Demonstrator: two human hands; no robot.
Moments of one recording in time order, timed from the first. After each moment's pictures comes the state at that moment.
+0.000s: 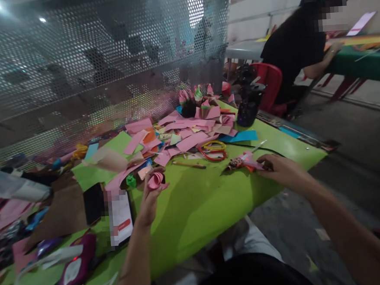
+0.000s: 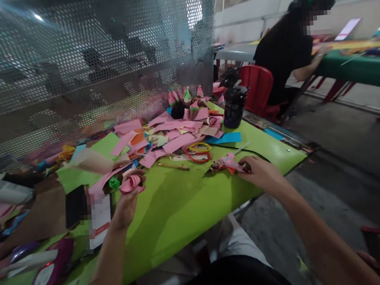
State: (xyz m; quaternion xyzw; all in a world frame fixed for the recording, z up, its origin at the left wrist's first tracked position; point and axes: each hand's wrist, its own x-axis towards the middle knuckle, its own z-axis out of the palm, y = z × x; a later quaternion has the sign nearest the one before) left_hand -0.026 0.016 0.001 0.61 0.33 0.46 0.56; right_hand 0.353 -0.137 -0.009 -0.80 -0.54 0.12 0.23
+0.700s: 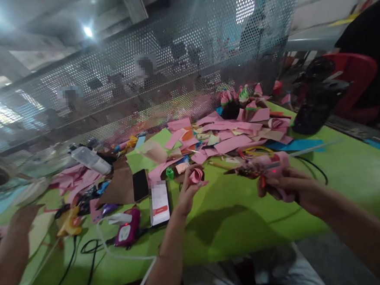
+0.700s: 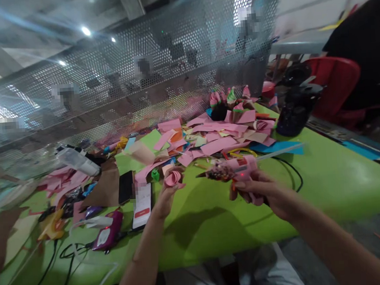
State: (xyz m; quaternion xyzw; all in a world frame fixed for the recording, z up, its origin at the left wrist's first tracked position) left_hand -0.023 0.005 0.006 0.60 0.31 0.44 0.59; right_hand 0.244 -0.091 0.037 -0.54 -0.41 0.55 0.48
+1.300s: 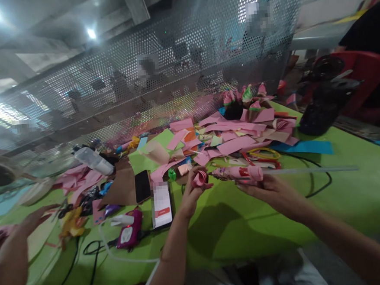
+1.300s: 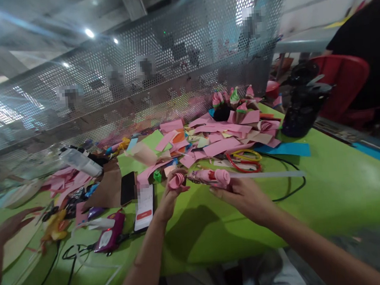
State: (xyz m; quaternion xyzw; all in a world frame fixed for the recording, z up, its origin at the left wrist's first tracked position) left_hand -0.023 0.004 0.005 0.59 0.32 0.43 0.60; right_hand 0.201 -0.072 0.047 -0.50 -0.64 0.38 0.44
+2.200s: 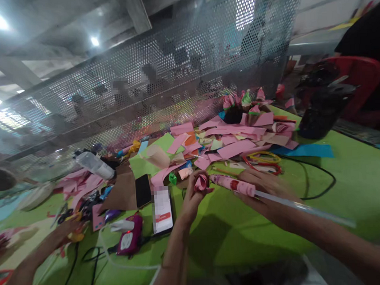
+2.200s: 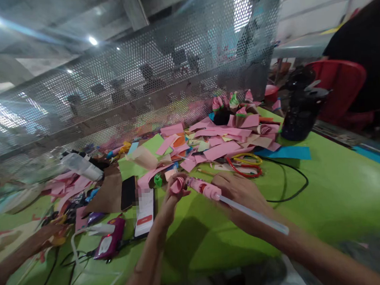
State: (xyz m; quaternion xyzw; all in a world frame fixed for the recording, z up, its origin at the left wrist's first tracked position) left_hand -0.022 0.004 0.005 0.59 0.33 0.43 0.59; right_hand 0.198 -0.073 0.034 -0.54 -0.78 0.03 0.32
